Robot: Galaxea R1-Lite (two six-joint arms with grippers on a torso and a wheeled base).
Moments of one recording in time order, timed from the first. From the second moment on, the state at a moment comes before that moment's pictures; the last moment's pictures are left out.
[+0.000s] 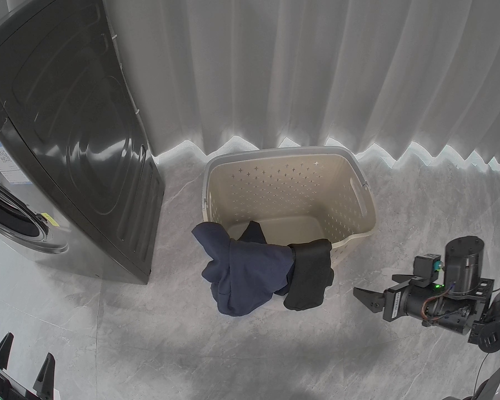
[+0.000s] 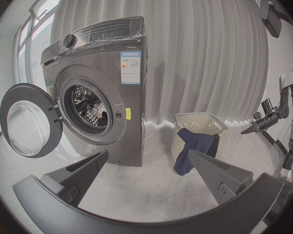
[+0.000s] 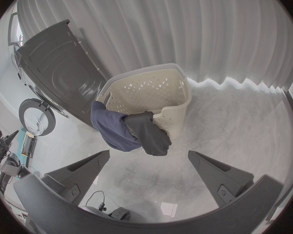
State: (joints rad) left arm -0.01 0.02 -0.02 0.00 0.01 -0.04; right arm 0.50 1.64 -0.26 -0.92 -0.10 0.22
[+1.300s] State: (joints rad) left arm -0.01 0.02 -0.02 0.00 0.01 -0.04; right arm 0.56 2.26 -0.66 -1.13 -0.11 0.23
